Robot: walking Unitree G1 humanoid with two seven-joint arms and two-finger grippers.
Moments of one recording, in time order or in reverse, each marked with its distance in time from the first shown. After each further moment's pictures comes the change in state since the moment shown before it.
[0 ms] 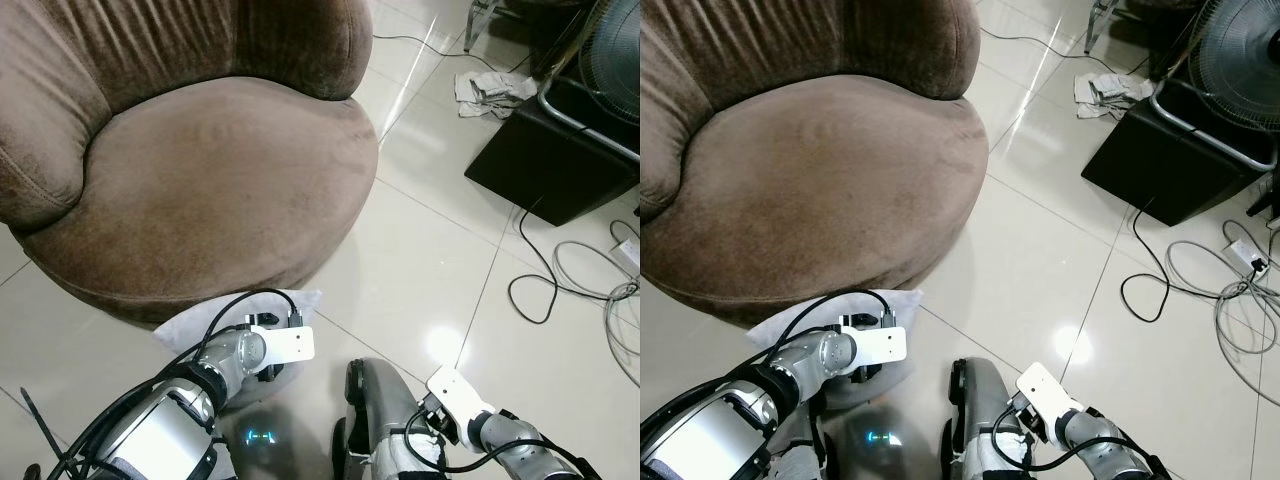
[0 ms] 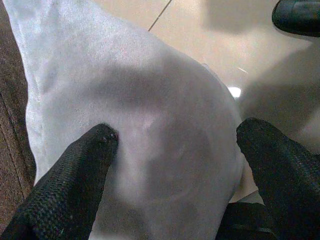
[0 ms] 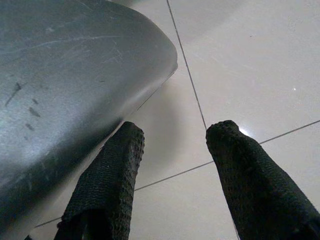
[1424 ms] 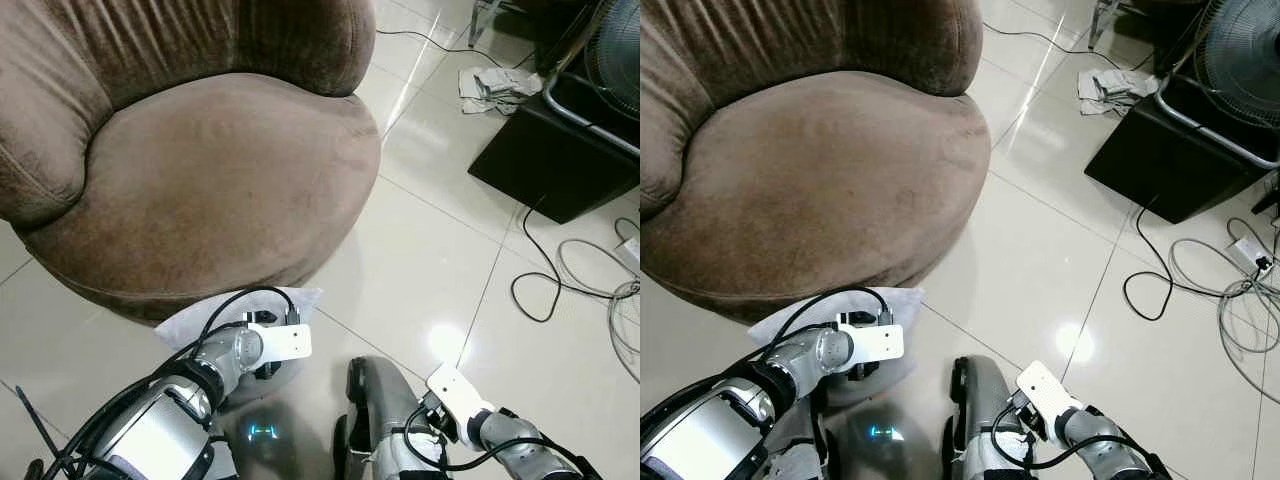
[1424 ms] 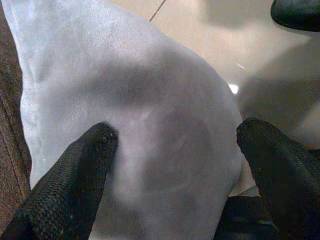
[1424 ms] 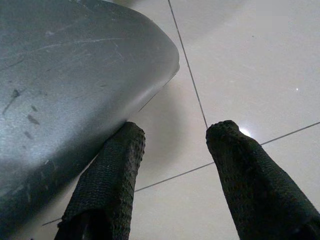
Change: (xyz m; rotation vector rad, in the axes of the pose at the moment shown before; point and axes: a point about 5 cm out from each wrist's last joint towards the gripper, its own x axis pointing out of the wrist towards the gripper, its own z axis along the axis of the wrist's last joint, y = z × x) left arm -0.002 0.004 -0.004 0.003 0.003 -0.004; right arm 0.001 -0.001 0.002 0.003 -0.004 -0.004
